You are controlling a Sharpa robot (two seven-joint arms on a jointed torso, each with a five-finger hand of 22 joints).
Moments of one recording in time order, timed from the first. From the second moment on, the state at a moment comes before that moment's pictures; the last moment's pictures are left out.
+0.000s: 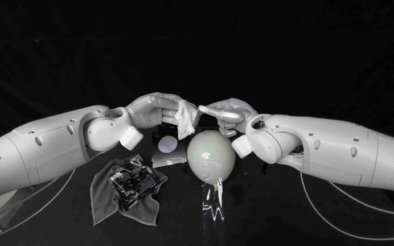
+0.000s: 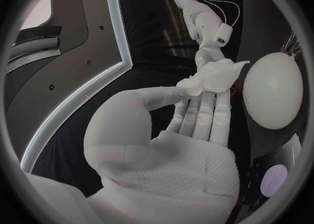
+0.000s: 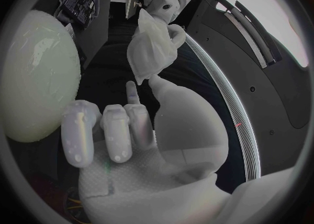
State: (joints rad) left arm 1.34 -0.74 -0.07 1.26 0.01 0.44 0.19; left_hand 1.07 -0.12 1.10 -0.10 0.24 0.68 0.18 0.89 0.48 0.90 0.19 0.13 0.06 0.97 0.14 0.29 0.23 0.17 0.96 0.24 0.24 0.10; right arm 1.36 -0.69 -0.16 1.50 -0.19 -0.38 0.13; right_hand 1.20 -0.10 0.34 0.19 0.05 0.91 0.15 0.21 0.43 1.47 0.07 1.53 1.31 1.47 0.00 1.56 1.31 0.03 1.47 0.11 1.44 1.31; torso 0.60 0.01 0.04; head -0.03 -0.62
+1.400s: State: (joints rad) left arm 1.33 -0.75 -0.08 1.29 -0.05 0.43 0.19; left_hand 1.11 -0.07 0.92 -0.08 0.24 0.66 0.18 0.81 0.49 0.86 0.21 0.08 0.06 0.96 0.14 0.28 0.26 0.16 0.94 0.25 0.26 0.11; right arm 1.36 -0.73 -0.16 1.58 -0.23 -0.52 0.19; right_hand 1.35 -0.04 0.54 0.00 0.05 1.03 0.09 0.34 0.47 1.47 0.02 1.57 1.31 1.47 -0.04 1.57 1.31 0.03 1.47 0.06 1.52 1.31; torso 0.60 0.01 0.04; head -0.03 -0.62
